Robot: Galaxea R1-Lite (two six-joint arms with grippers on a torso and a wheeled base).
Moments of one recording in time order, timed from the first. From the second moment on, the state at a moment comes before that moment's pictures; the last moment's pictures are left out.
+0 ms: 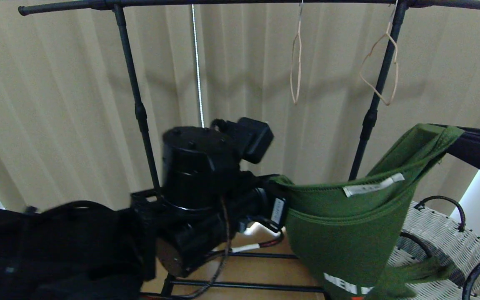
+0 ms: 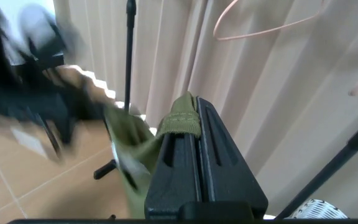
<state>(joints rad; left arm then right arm) -0.90 1.75 -0.97 -0.56 0.18 -0.04 0.51 1.09 -0.78 -0.27 0.14 -0.07</state>
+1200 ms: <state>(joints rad) -0.62 1.42 -1.26 -0.10 0.18 -0.03 0.47 1.32 -0.99 -0.38 0.13 -0.07</state>
